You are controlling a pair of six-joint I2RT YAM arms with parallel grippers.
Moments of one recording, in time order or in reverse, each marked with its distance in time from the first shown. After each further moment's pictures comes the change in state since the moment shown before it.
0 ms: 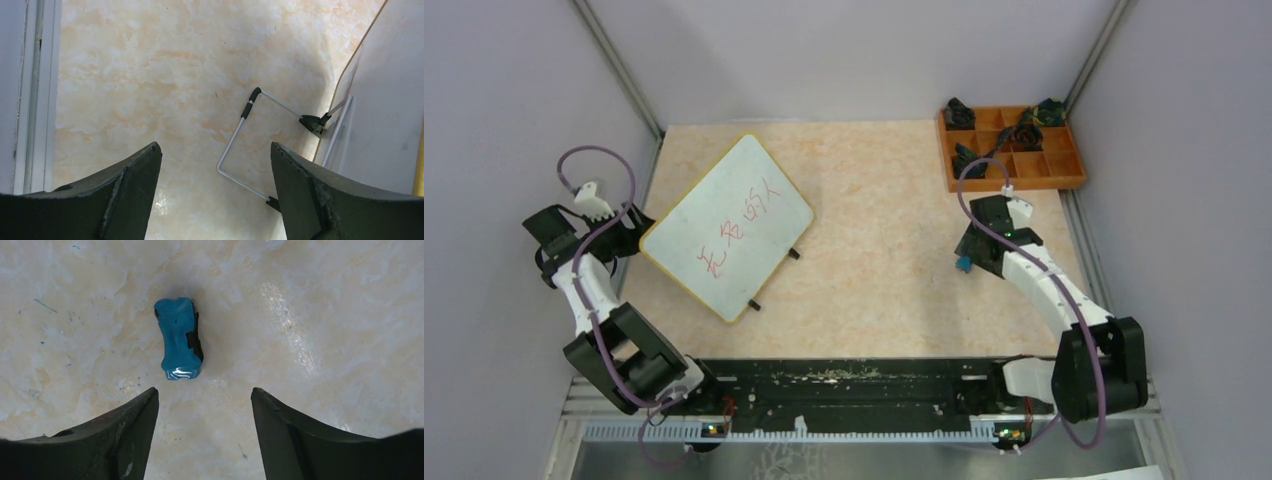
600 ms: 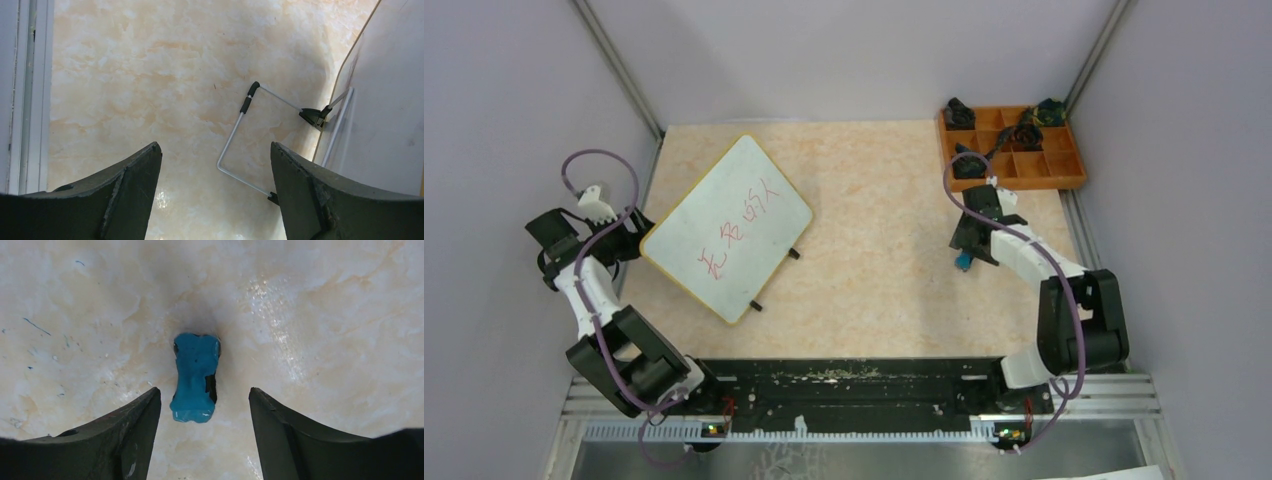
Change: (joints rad) left arm 0.000 -0.026 -0.021 -0.029 -0.002 0.031; right arm -0.025 0.232 0.049 0.141 -0.032 -0.111
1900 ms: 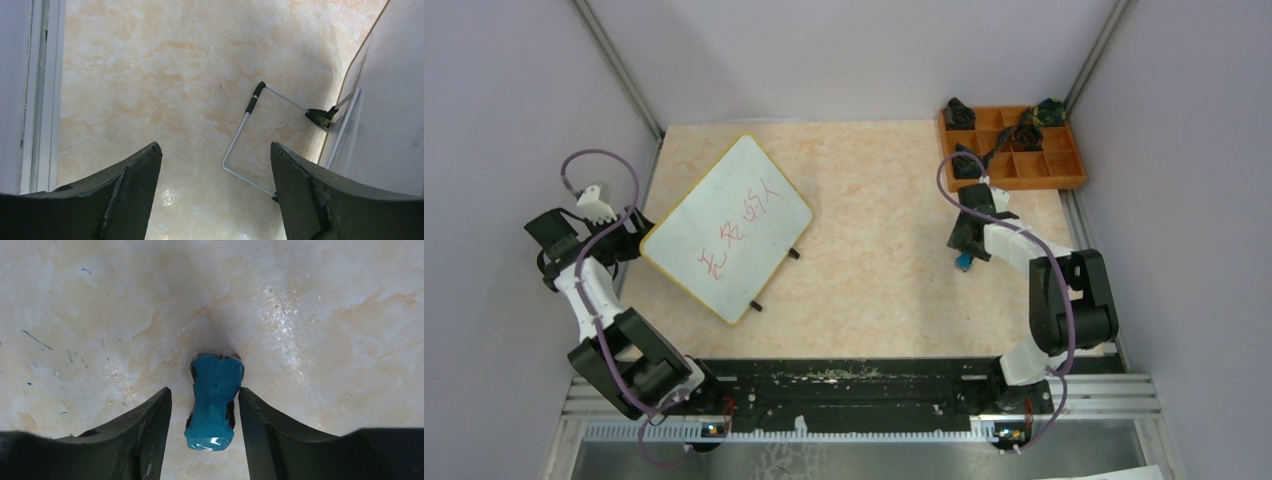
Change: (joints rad) left arm 0.000 -0.013 0.000 -0.001 -0.027 0.006; right arm 0.000 0.113 0.029 0.089 -0.034 -0.015
